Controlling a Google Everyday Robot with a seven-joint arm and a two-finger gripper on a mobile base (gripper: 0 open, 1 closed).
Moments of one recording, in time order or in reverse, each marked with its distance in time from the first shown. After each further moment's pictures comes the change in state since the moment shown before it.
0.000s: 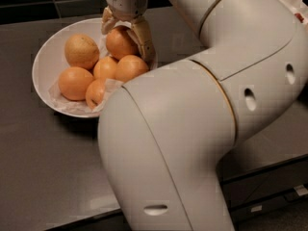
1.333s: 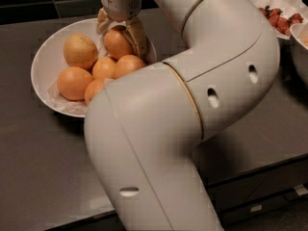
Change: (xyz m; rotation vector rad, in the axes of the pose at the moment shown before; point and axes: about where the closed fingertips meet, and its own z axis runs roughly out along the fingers) arm 0.003 -0.019 0.010 -0.005 0.002 -0.037
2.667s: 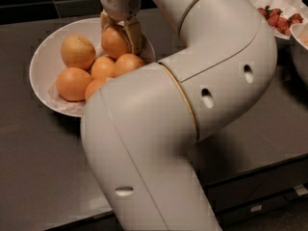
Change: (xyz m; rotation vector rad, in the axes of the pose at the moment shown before) arm 0.000 -0.002 -0.001 0.002 0.004 0.001
